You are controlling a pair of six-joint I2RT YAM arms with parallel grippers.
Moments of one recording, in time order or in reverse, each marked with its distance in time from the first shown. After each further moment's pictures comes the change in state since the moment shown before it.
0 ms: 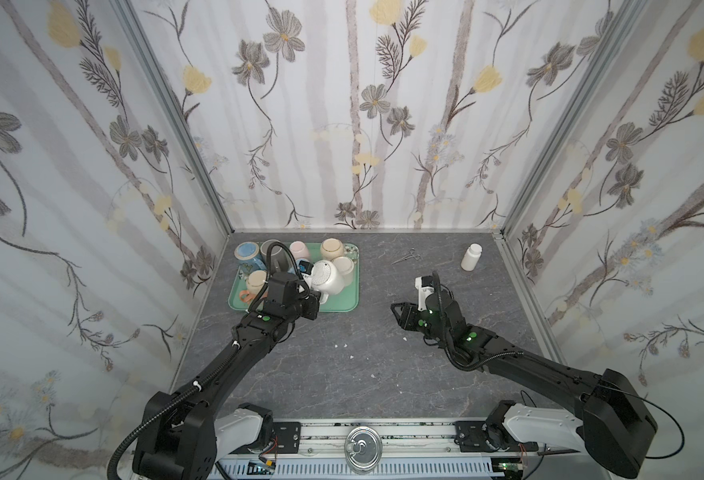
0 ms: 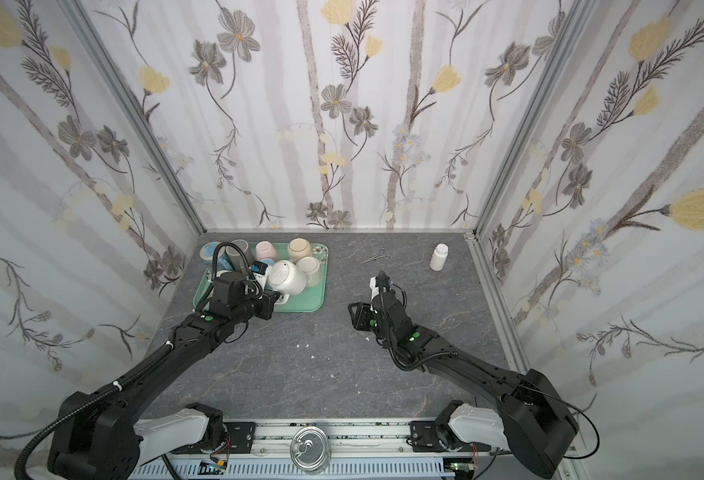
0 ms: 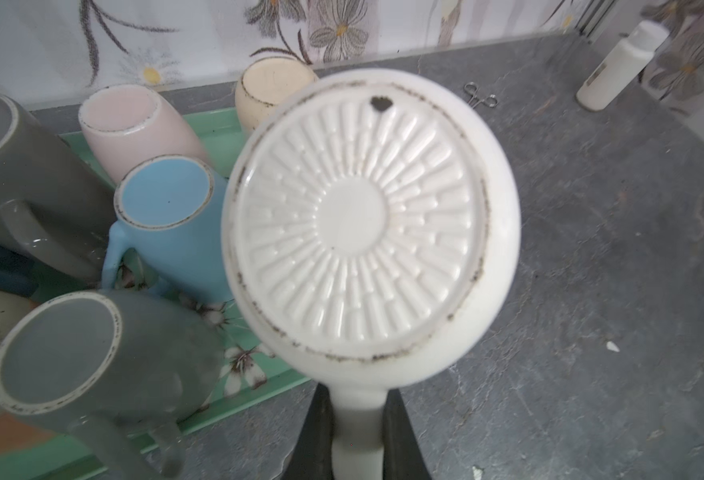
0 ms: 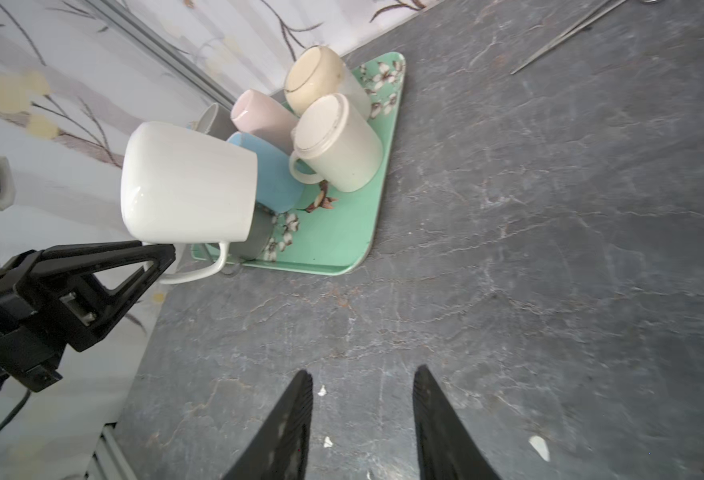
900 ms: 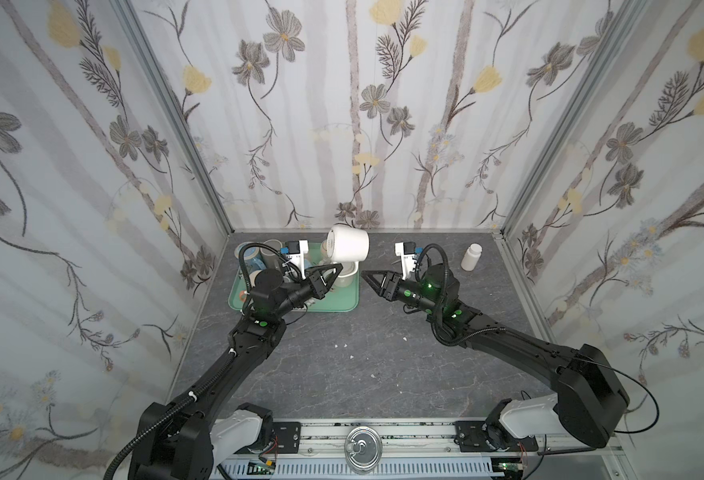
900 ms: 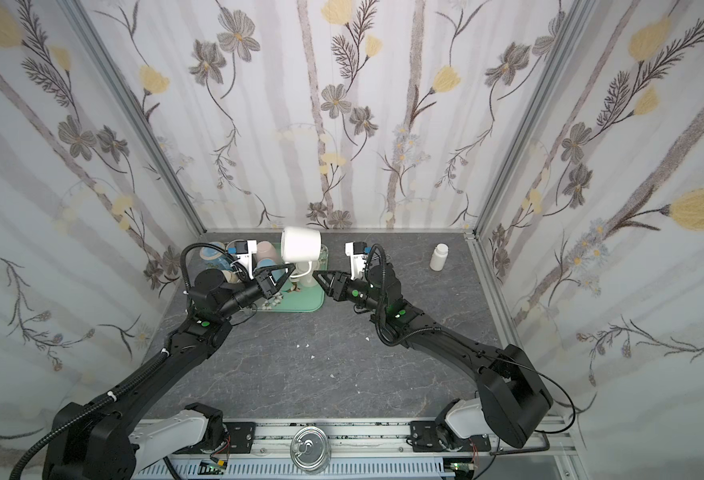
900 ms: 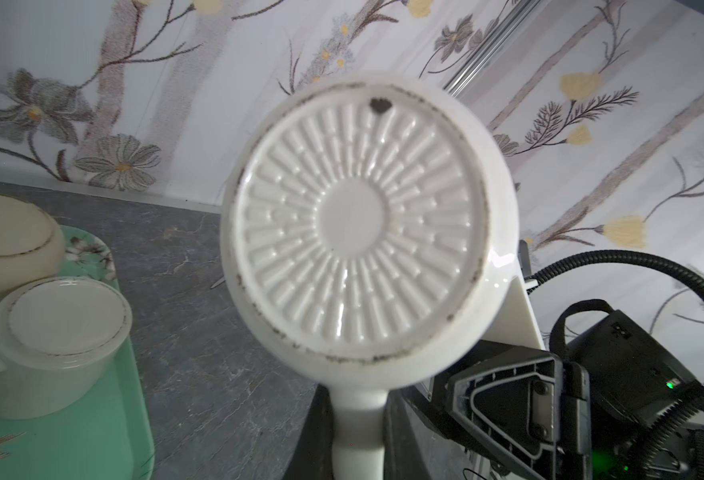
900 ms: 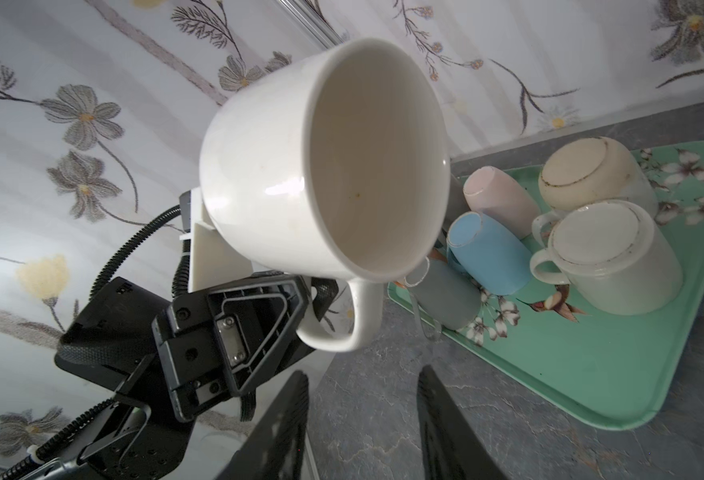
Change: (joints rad) left arm 0.001 -0.035 -0.024 0.619 0.419 -0.696; right arm -0.024 0.170 0.243 0.385 -0.367 0.078
